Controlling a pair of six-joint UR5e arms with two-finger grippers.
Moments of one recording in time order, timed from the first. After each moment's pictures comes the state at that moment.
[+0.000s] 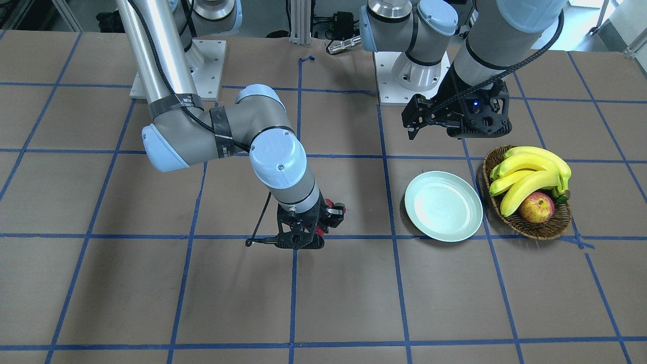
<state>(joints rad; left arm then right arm) -1.53 -1.56 -1.66 -1.59 1.56 -0.01 1.95 -1.01 1.52 -2.13 -1.31 0.47</state>
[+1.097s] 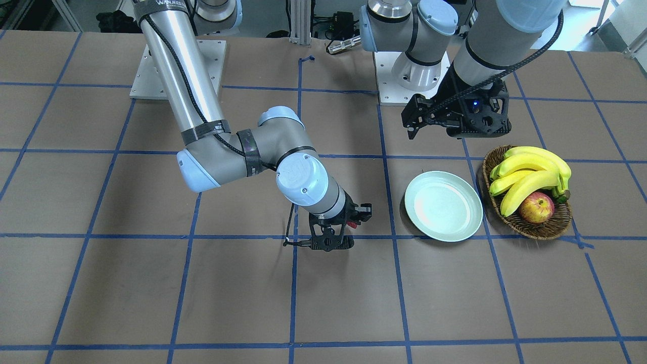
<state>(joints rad) -1.53 -1.56 -1.66 -1.59 1.56 -0.01 1.99 -0.92 1.53 -2.18 -1.14 0.50</state>
